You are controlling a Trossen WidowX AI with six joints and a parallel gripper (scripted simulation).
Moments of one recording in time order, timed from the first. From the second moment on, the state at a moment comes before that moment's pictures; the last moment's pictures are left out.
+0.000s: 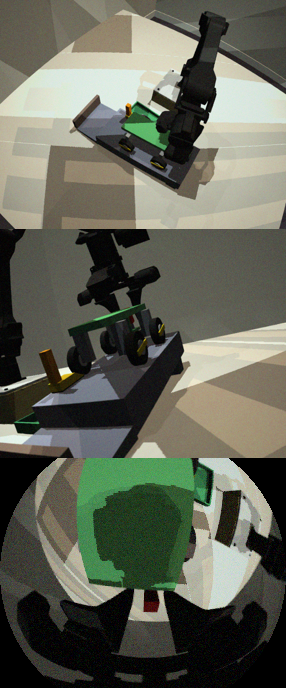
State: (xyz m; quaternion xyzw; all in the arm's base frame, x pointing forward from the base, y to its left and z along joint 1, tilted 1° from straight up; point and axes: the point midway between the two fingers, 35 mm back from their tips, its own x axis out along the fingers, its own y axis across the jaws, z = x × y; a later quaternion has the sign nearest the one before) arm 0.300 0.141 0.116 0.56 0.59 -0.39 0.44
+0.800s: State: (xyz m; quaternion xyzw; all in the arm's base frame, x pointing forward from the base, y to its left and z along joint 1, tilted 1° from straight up) arm 0.299 0.143 0.111 0.56 0.59 -0.39 0.44
